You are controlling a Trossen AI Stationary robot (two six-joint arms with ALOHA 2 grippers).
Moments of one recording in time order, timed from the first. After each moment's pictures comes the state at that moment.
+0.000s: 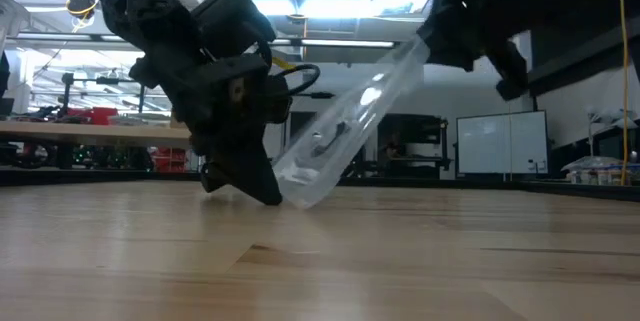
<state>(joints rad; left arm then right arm) -0.07 1.78 0.71 0.28 0.18 -0.60 0.52 1.74 0.85 0.19 1.26 1.22</state>
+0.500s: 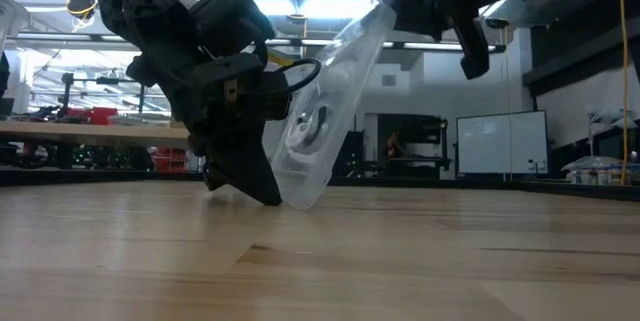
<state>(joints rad) -0.08 1.78 0.72 0.27 0.15 -0.55 0.49 1.74 0.85 0.52 1.07 0.93</state>
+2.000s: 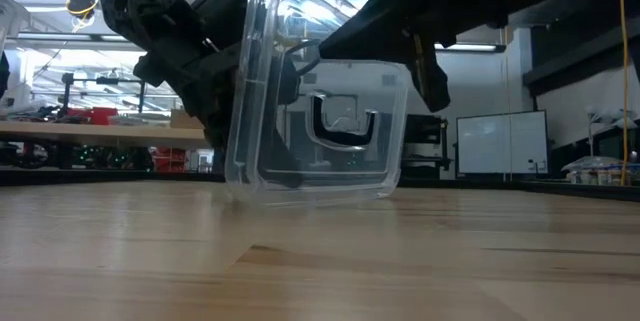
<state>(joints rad) -0.07 1.77 0.72 0.35 0.15 -0.46 0.37 1.75 0.85 0.54 0.49 0.92</state>
